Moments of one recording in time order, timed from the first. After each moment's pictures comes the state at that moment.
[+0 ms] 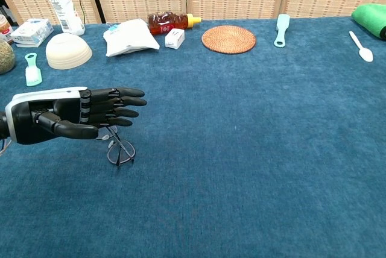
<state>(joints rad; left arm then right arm) -0.76 -1.53 0.27 -1.11 1.84 1.15 -1.61 -0.11 -1.11 0.05 -1.68 -1.60 1.71 -0.10</state>
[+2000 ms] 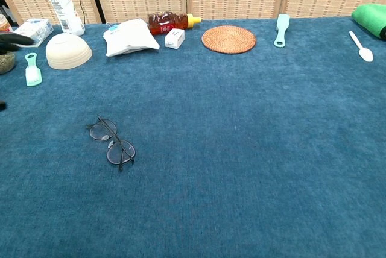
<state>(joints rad) -0.49 -1.20 0.21 -1.55 1.53 1.35 -0.36 -0.04 -1.15 0.07 -1.63 -1.58 1.62 -0.07</state>
